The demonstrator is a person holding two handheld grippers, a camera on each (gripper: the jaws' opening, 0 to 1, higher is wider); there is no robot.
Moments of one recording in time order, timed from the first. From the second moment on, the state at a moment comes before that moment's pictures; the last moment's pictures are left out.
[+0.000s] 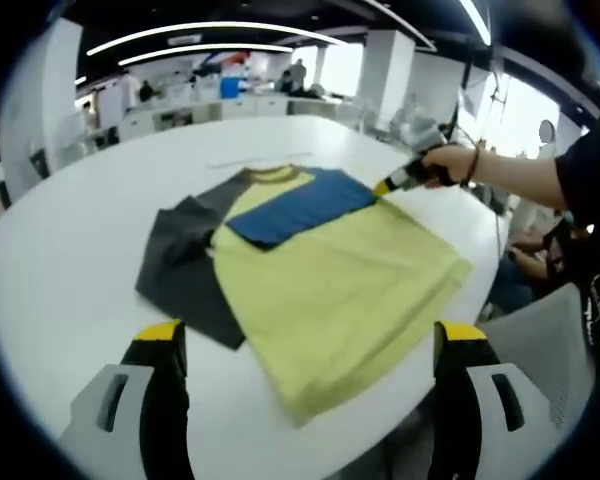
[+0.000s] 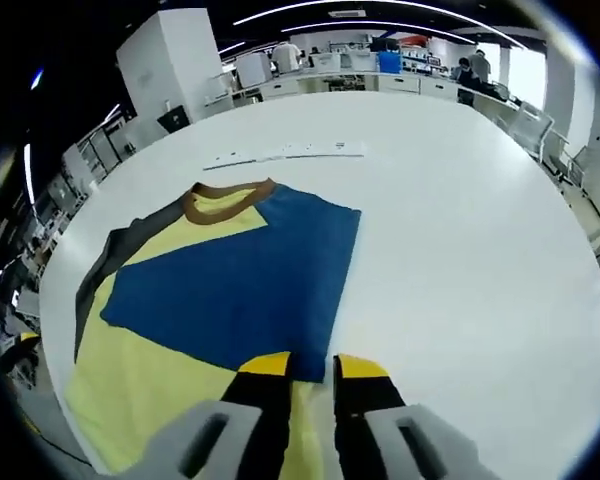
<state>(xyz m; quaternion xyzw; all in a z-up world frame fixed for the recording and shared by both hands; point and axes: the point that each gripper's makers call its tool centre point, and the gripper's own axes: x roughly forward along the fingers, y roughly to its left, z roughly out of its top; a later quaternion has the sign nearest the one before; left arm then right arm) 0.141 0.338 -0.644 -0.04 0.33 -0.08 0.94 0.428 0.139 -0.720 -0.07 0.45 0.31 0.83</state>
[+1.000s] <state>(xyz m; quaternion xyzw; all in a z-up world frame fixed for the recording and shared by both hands) 0.139 0.342 -0.644 -0.04 0.32 -0.08 0.94 0.445 0.112 -0.726 -0.13 0.45 0.32 0.82</state>
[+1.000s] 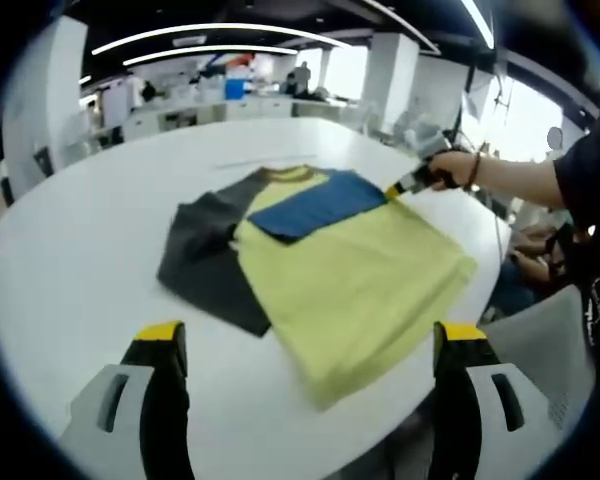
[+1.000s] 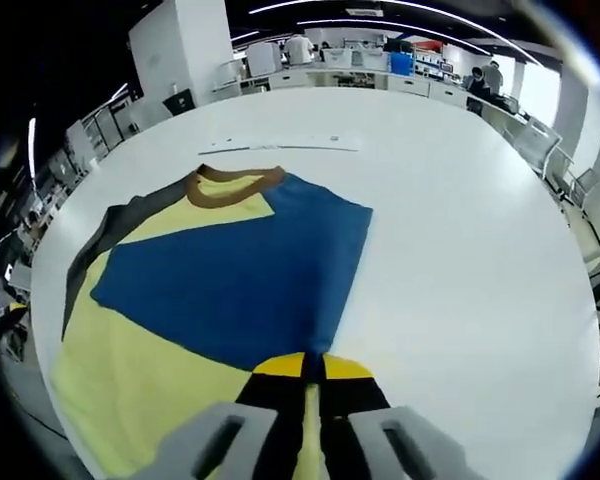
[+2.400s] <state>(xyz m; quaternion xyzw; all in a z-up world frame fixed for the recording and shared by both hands) 0.142 0.338 -0.649 -0.05 0.33 -0.09 0.94 0.492 0.038 -0.723 -0.15 0.47 0.26 0.83</state>
